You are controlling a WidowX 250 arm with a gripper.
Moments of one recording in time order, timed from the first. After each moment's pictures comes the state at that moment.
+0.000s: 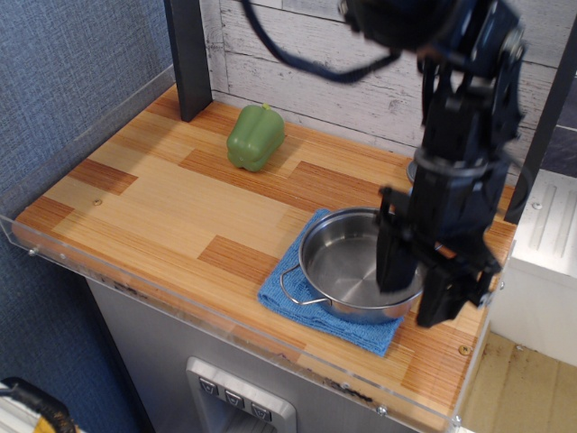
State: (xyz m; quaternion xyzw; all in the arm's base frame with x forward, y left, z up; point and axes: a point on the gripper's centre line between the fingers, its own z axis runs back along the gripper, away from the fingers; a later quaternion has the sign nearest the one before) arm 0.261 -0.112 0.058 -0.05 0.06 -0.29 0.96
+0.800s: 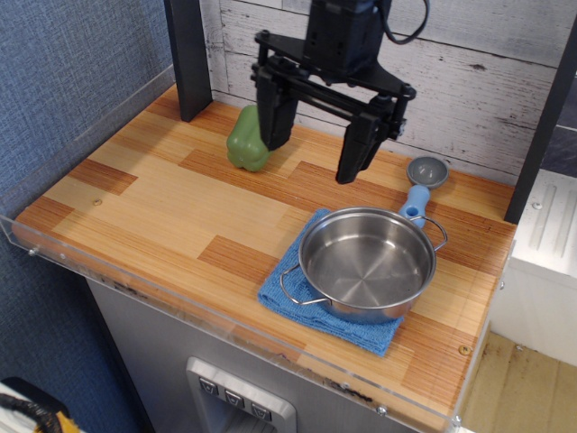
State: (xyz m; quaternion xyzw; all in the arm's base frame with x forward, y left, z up) arm 0.281 -0.021 0.127 0.05 0.04 -0.02 1.00
